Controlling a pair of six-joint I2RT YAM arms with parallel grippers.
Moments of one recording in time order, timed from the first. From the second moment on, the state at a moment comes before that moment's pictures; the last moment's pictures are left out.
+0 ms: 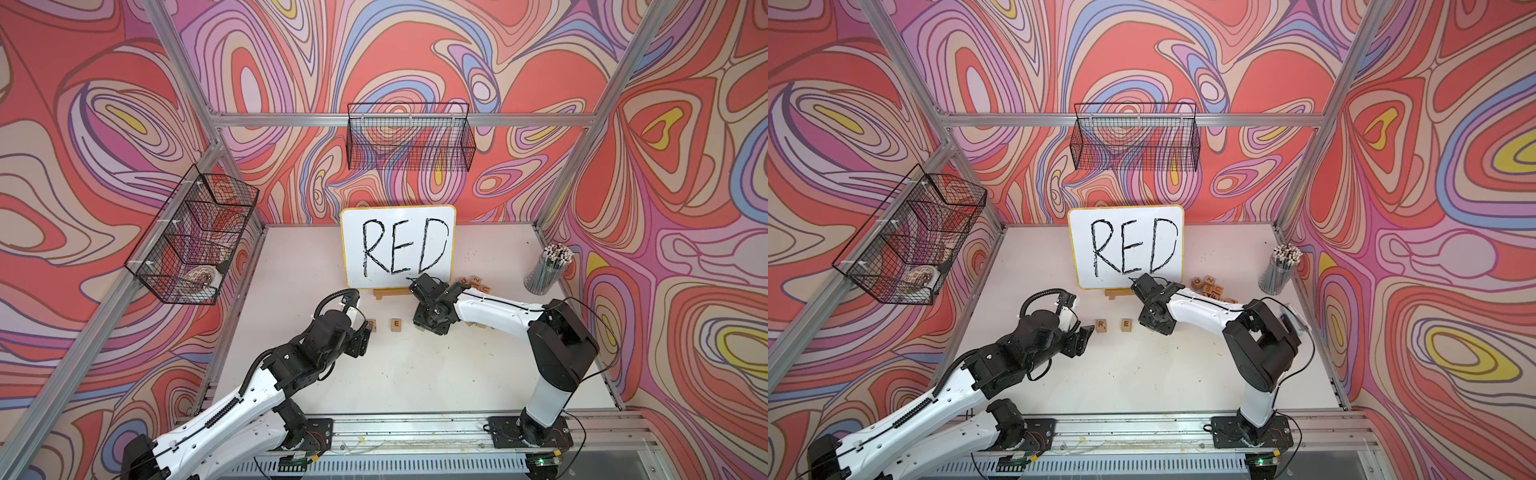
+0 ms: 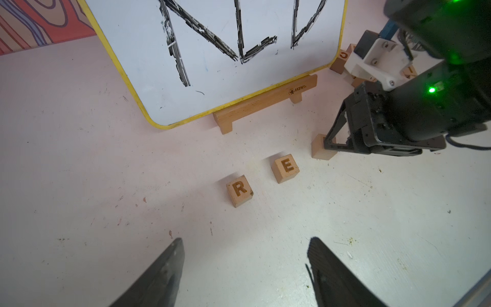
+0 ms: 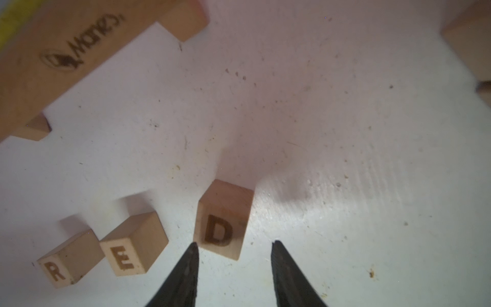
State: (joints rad) left arm -0.77 0.80 0.64 -0.47 -0.24 -0.27; right arm 0.73 1.79 1.20 -0.67 0.06 1.11
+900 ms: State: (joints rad) left arm -0.77 0.80 0.64 -0.47 -0.24 -0.27; right arm 0.73 1.90 1.29 -0.72 0.06 1.03
